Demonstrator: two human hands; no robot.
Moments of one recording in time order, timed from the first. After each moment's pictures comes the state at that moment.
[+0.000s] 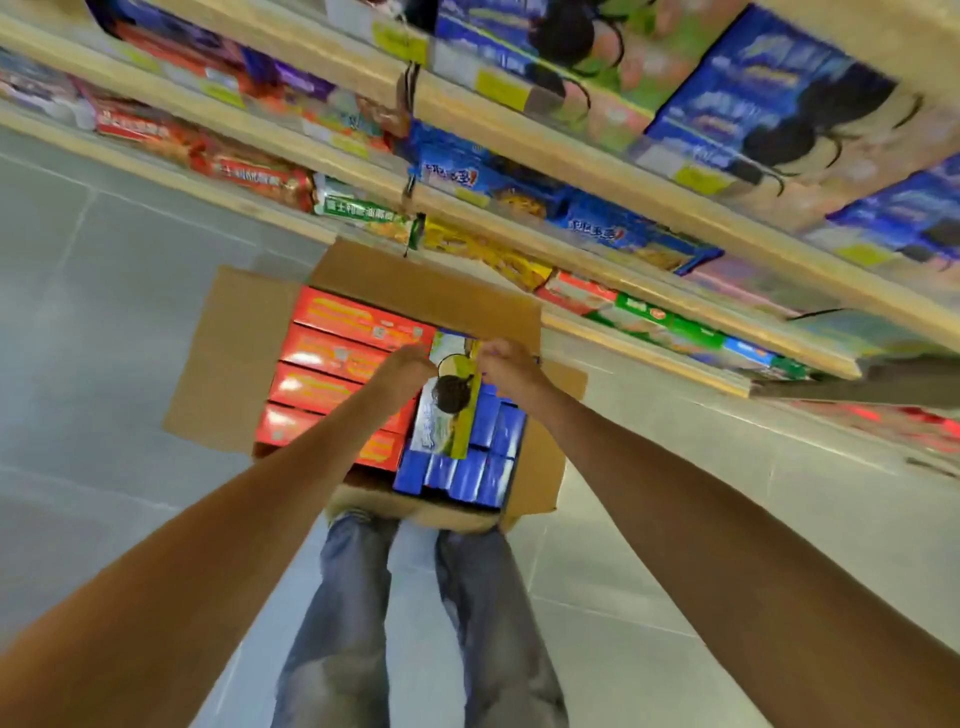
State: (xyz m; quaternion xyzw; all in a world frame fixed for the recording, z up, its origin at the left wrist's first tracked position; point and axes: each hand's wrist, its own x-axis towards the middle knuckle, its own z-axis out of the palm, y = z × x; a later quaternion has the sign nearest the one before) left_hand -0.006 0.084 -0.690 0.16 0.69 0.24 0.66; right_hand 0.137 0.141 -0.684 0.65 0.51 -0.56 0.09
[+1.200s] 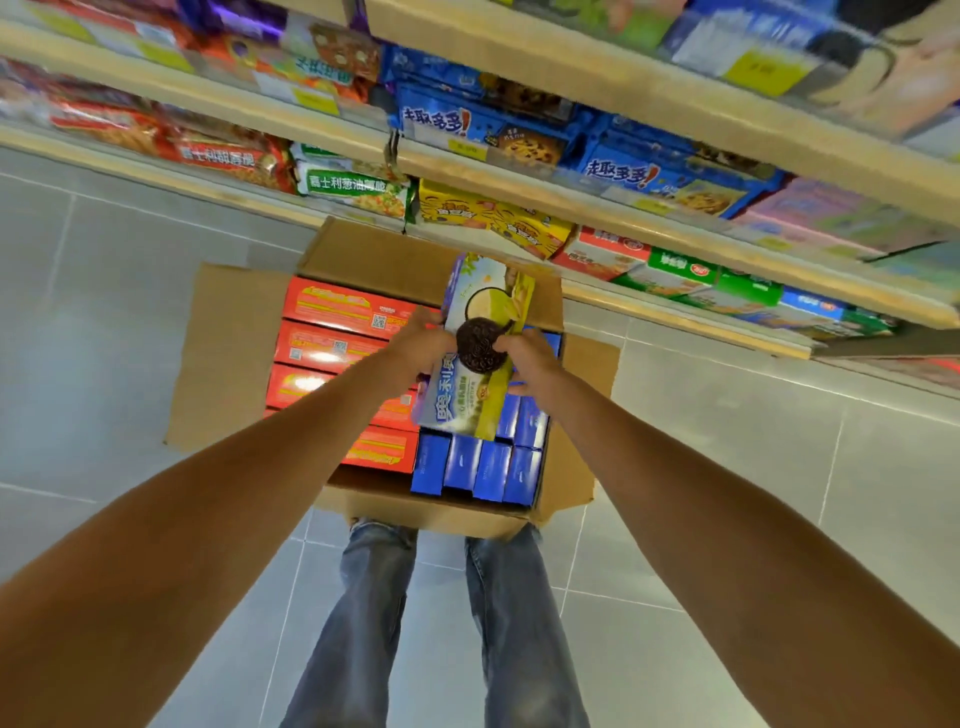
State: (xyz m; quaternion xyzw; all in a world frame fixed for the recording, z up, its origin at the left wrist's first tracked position) left_hand 0.008 0.115 -0.749 0.16 0.71 0.17 0.67; right_hand 0.151 0.145 -0.761 0.72 0.29 -0.63 0.03
